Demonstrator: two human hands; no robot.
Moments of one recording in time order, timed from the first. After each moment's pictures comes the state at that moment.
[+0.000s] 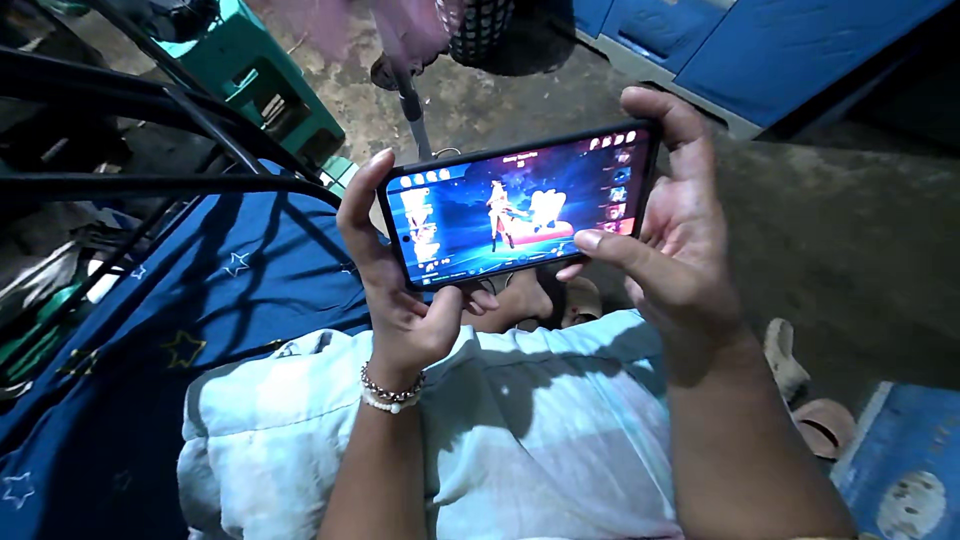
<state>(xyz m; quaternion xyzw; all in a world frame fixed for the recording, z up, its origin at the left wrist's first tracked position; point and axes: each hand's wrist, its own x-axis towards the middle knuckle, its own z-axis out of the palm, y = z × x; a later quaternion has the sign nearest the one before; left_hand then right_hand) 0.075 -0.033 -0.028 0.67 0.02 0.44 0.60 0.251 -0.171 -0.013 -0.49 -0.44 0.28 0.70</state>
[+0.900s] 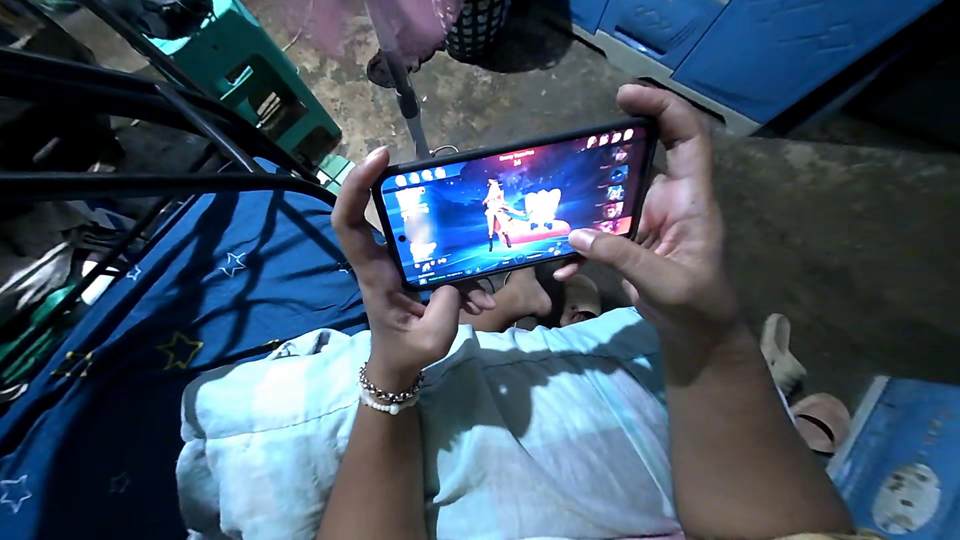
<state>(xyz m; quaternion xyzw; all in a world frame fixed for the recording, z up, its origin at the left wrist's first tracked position) 0.075 -0.035 -0.027 0.66 0.03 0.45 0.60 0.251 -0.170 -0.016 -0.48 -0.44 0.28 0.70</state>
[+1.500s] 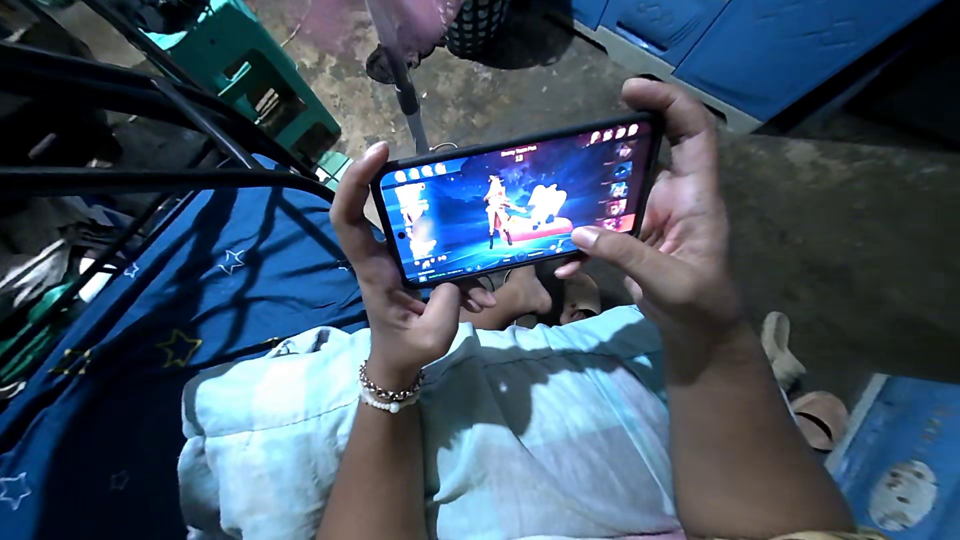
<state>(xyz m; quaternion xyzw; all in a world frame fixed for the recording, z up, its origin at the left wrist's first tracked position) 0.074 -0.034 -0.027 0.67 0.03 0.45 0.58 0.250 -0.170 -0.016 -0.49 -0.46 0.26 0.70</state>
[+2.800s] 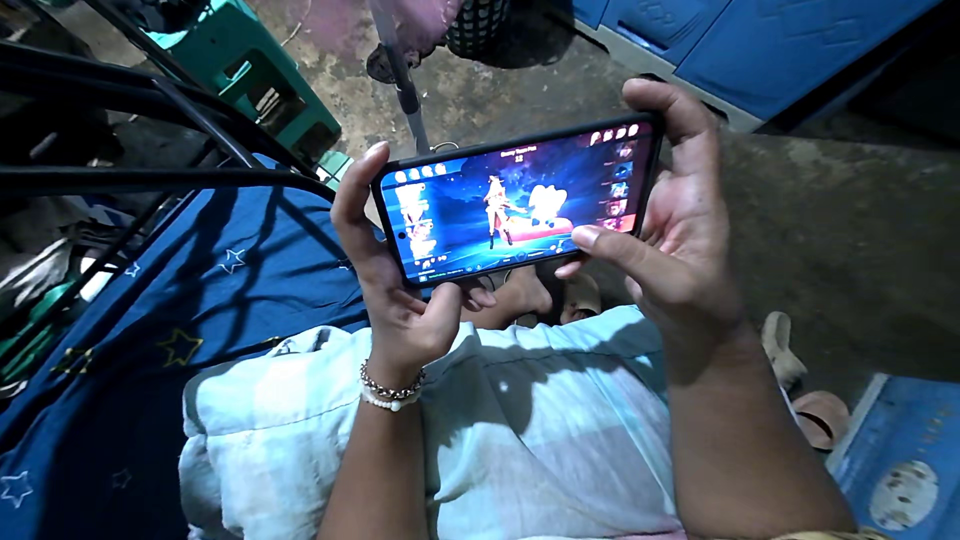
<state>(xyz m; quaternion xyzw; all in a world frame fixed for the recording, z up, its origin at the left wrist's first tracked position) 0.074 -0.034 -0.028 0.67 0.03 0.45 0.59 0.250 -0.169 -0.017 -0.48 -0.46 0.26 0.70</state>
